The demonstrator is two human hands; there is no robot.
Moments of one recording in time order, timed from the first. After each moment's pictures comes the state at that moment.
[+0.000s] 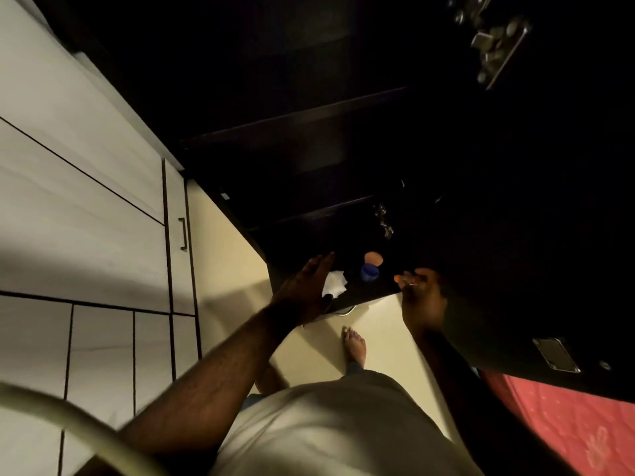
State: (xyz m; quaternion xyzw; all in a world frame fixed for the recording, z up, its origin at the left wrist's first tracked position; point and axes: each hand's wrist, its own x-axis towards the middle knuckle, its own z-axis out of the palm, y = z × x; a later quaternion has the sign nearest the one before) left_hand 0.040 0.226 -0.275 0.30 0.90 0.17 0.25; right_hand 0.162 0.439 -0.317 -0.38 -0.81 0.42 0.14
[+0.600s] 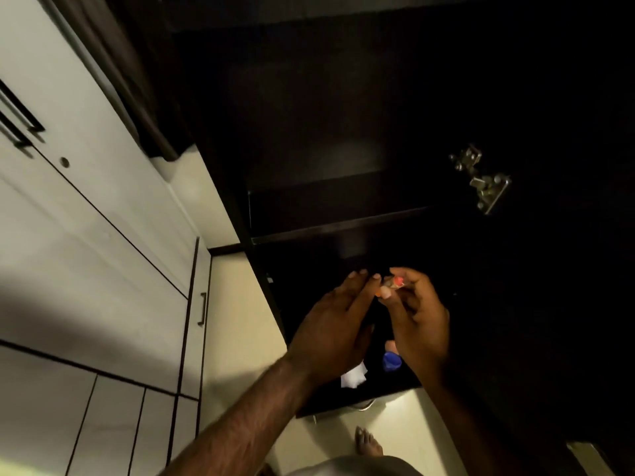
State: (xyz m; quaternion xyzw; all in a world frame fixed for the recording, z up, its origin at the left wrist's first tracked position) left_hand 0.019 0.230 -0.131 0.41 0.88 0.25 -0.03; right_hand 0.073 0.377 -0.133 -0.14 -0.73 0.62 0.26
